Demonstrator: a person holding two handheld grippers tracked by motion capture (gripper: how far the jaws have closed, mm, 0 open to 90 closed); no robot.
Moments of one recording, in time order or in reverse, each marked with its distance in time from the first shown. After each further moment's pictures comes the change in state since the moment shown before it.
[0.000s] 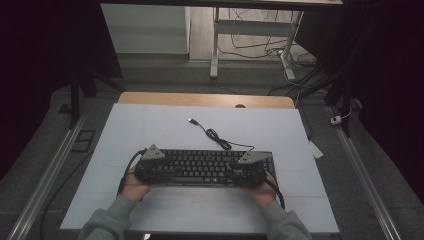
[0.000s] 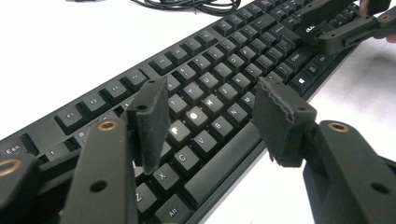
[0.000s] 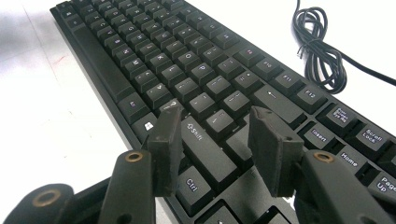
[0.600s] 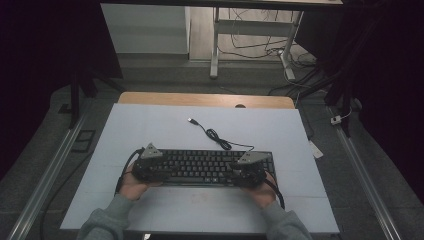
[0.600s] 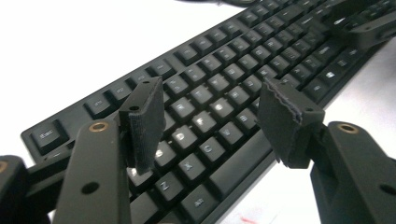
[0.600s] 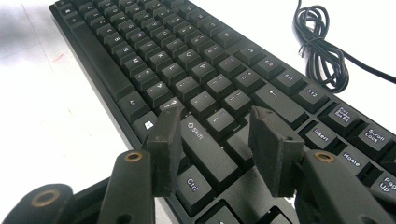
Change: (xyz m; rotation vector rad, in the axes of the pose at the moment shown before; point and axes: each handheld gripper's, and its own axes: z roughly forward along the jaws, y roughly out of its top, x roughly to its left) left arm 0.009 -0.003 0.001 0.030 0.067 -0.013; right arm 0.001 0.000 0.001 0.007 -0.005 -0.002
